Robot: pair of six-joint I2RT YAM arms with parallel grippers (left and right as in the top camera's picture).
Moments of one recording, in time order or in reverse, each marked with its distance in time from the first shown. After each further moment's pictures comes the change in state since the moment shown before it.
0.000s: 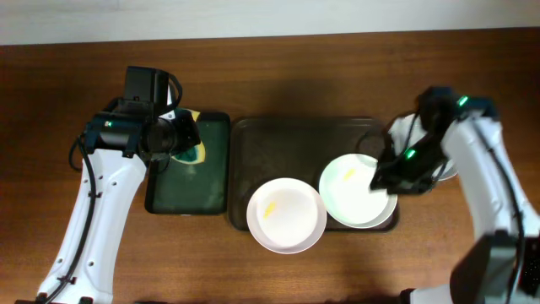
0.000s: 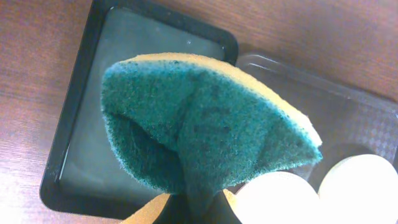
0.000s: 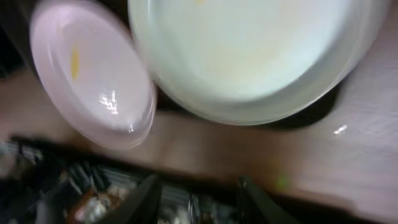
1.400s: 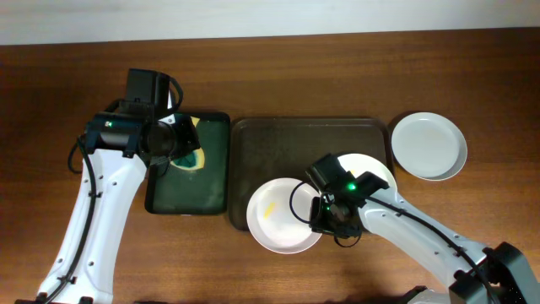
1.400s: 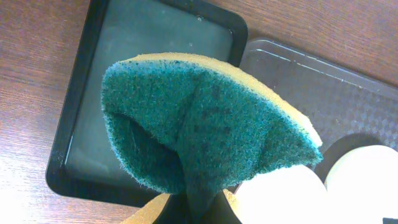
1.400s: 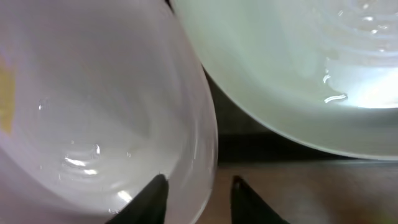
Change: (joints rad) left arm 0.000 0.000 -0.003 -0.044 0.000 0.000; right arm 0.606 -0.105 -0.447 0.616 0.230 0.783
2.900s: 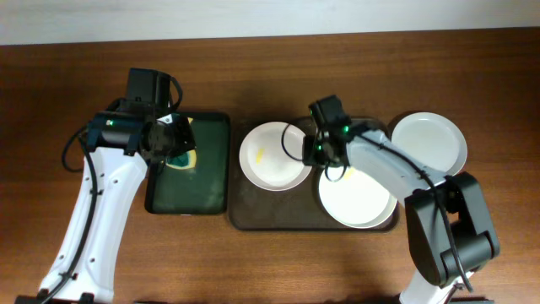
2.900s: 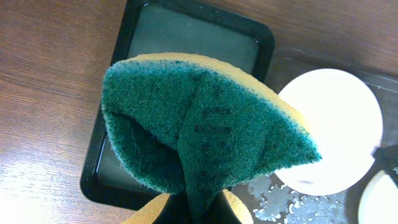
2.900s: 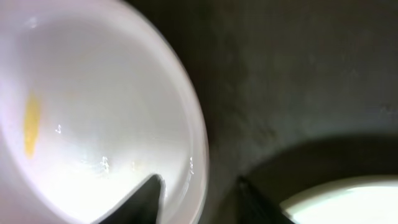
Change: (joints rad) left arm 0.000 0.015 0.000 0.004 -0.100 0.047; right arm -0.201 0.380 0.410 0.195 0.063 -0.367
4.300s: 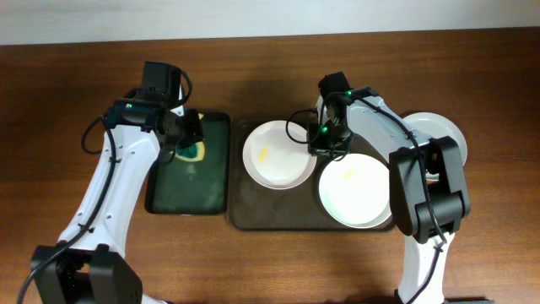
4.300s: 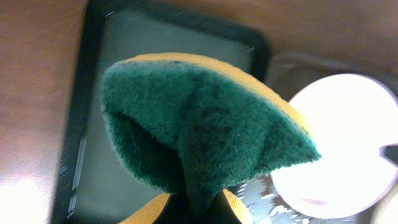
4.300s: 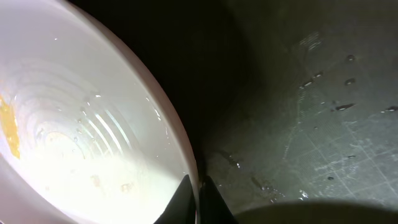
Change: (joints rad) left arm -0.001 0.149 0.000 0.137 0.066 0.052; right arm -0.105 0.274 0.288 -0.249 -0.203 -0.152
